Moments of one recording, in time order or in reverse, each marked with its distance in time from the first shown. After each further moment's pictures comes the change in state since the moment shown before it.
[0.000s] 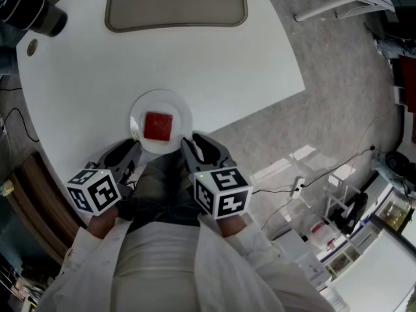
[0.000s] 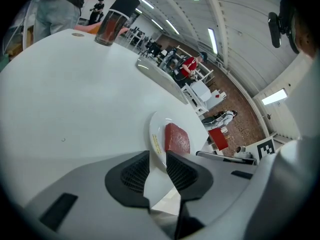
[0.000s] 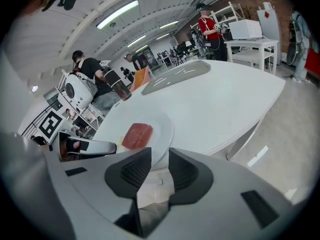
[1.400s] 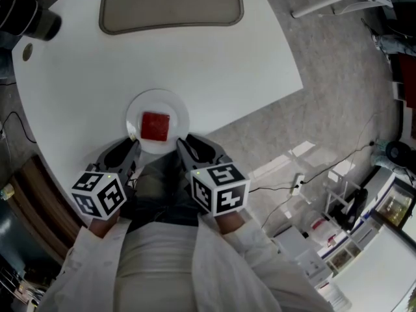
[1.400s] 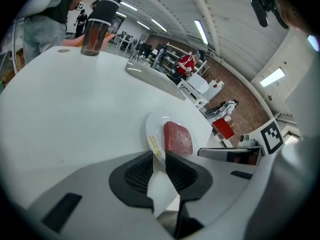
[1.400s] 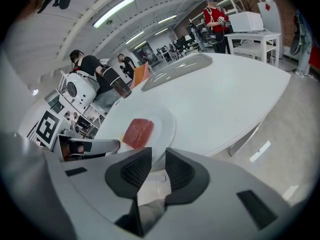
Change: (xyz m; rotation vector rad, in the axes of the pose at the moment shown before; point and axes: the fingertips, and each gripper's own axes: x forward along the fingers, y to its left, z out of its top) left arm 0.004 0.000 0.007 0.159 0.004 0.065; right arm 0.008 0.006 -0.004 0.026 0.052 0.032
